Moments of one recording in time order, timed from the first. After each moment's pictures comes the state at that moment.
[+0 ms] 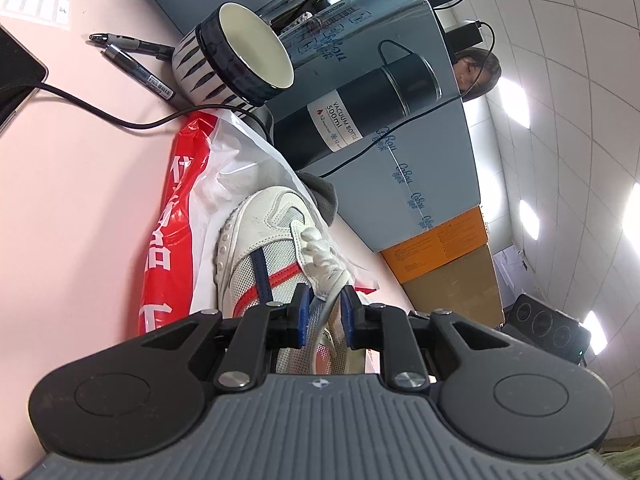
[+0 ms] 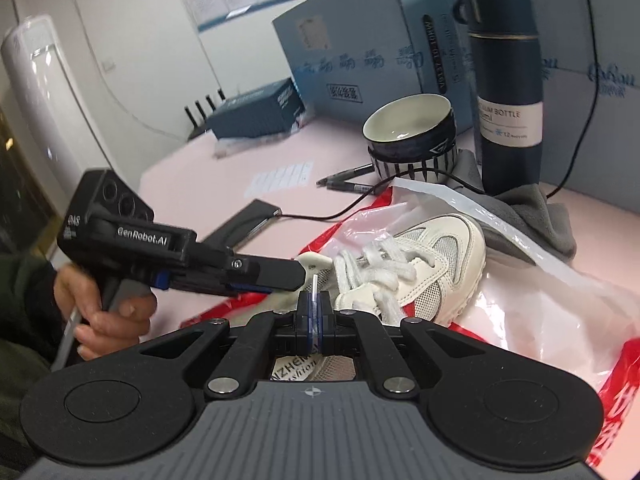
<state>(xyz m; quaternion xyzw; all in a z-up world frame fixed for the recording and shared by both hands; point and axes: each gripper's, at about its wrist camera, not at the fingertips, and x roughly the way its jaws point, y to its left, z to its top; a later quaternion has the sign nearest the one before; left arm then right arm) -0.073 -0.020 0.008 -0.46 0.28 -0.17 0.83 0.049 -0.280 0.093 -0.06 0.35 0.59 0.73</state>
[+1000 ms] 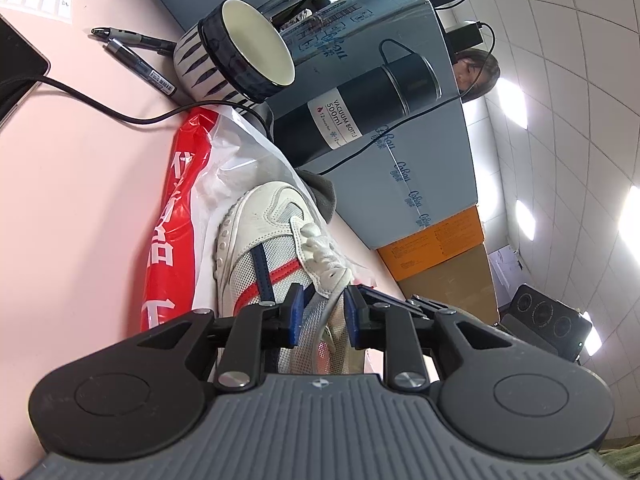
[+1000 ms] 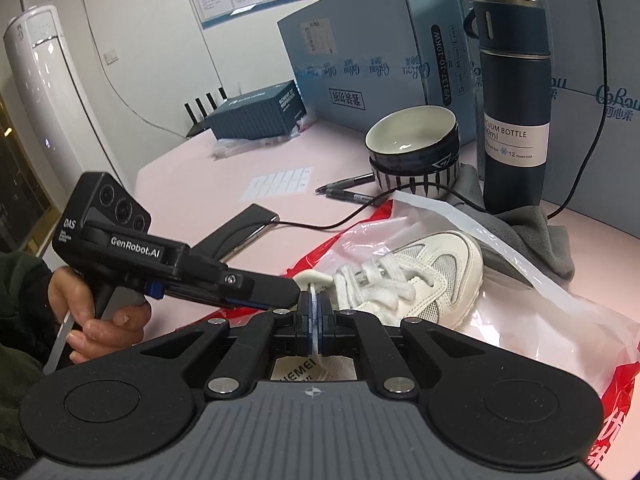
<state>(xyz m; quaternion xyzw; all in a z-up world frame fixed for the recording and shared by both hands) -0.074 -0.017 0.006 -0.46 0.28 -0.17 0.82 0.052 -0.274 0.097 -0.07 0.33 0.59 0.73</state>
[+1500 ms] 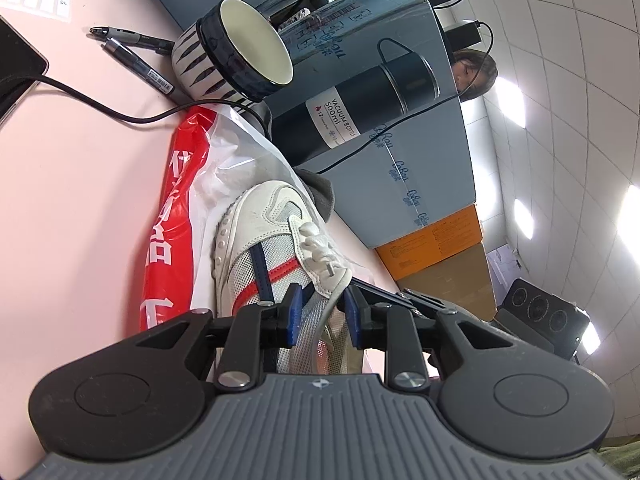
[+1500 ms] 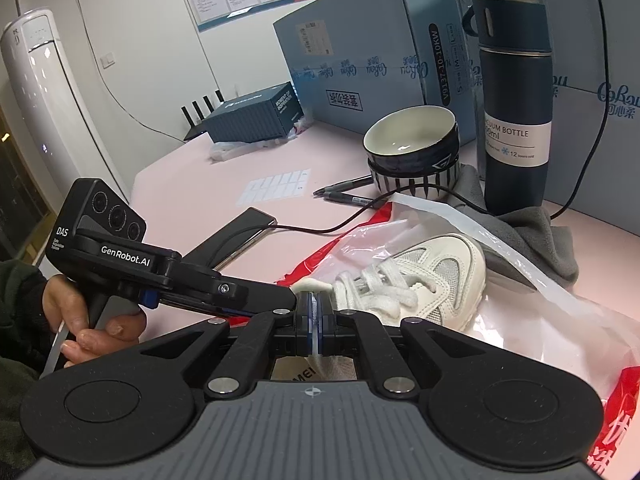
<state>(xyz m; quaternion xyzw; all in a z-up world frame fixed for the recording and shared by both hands) -0.074 -0.017 0.006 -0.46 0.28 -0.17 0.82 0.052 -0.265 0.094 -0.07 0.33 0.59 0.73</state>
